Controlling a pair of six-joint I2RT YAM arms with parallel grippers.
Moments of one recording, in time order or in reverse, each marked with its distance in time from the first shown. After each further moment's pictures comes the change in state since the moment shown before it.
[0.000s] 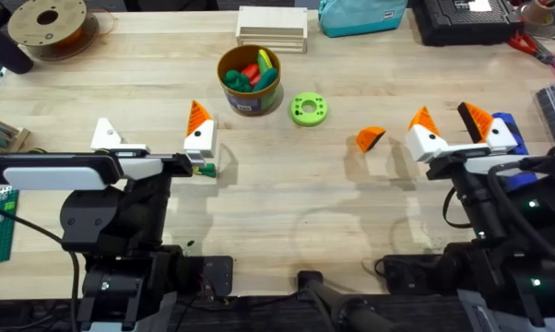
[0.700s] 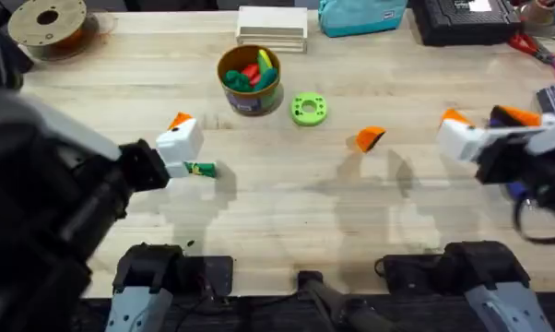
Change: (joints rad) left arm 0.000 0.335 0.607 -0.786 -0.013 -0.210; right arm 0.000 0.345 0.590 -0.645 0.052 -0.019
